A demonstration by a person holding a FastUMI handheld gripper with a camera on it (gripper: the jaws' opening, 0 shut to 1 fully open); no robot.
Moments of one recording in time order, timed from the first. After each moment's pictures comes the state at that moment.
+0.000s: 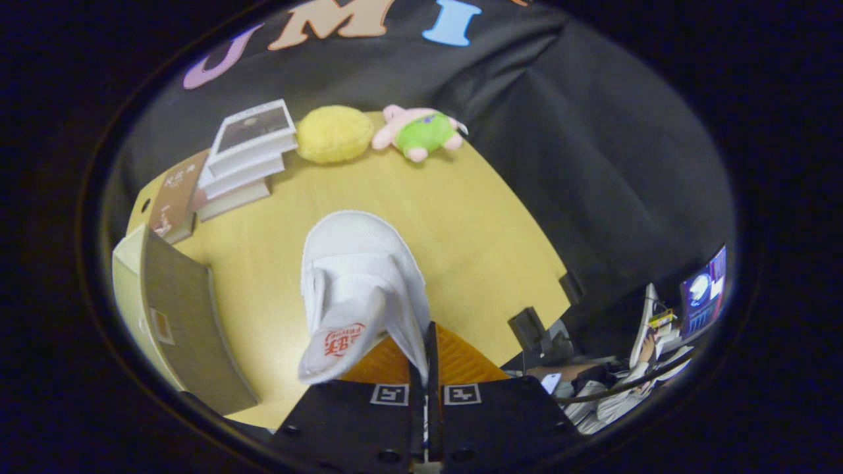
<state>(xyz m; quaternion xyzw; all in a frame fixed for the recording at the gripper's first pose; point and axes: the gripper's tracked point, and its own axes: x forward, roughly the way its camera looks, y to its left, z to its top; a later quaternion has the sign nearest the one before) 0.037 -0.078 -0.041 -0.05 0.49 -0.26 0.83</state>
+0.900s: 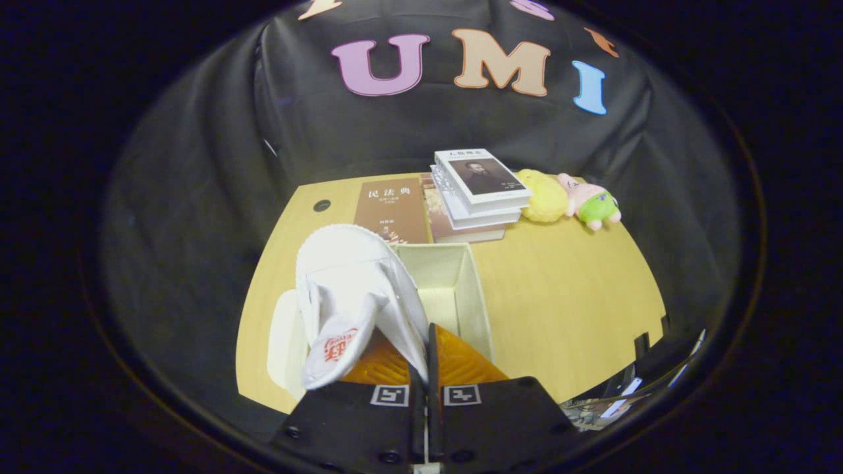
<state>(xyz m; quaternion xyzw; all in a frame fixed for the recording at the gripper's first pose) 0.071 0.248 -0.018 -0.03 0.44 -0.04 0.90</state>
